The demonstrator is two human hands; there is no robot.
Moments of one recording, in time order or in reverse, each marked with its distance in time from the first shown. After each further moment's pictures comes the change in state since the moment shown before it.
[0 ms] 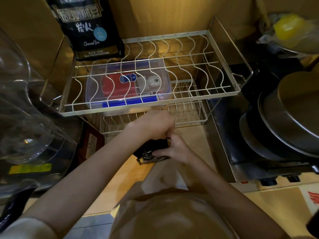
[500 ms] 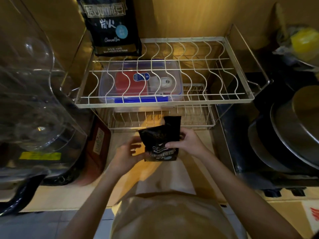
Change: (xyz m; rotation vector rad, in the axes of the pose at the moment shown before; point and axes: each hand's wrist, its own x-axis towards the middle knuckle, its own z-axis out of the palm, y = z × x) left_hand -0.075 -0.030 0.146 -1.153 0.548 -0.530; right_hand 0.011 -0.001 -0.019 -0.067 0.076 0.120
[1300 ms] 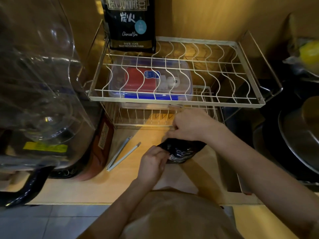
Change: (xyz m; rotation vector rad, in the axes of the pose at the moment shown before) left_hand -0.010 -0.012 0.067 0.226 0.288 0.487; right_hand -0.017 -0.142 0.013 -1.402 -0.253 -0.127
